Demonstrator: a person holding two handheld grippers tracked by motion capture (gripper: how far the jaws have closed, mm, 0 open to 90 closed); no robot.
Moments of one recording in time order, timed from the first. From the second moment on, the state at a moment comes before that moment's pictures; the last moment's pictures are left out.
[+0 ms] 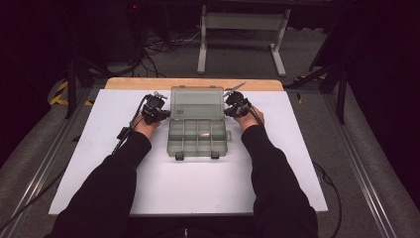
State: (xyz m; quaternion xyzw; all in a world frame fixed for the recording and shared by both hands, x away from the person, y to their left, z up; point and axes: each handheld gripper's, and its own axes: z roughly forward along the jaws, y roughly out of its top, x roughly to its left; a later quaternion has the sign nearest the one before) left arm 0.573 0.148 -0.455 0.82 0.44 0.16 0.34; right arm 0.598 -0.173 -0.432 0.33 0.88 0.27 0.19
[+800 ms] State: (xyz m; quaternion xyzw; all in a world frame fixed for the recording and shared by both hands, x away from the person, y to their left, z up) left arm 0.570 0.147 -0.448 0.81 0.43 0.18 0.35; right arm 0.594 -0.177 -0.419 0.32 0.87 0.31 0.22
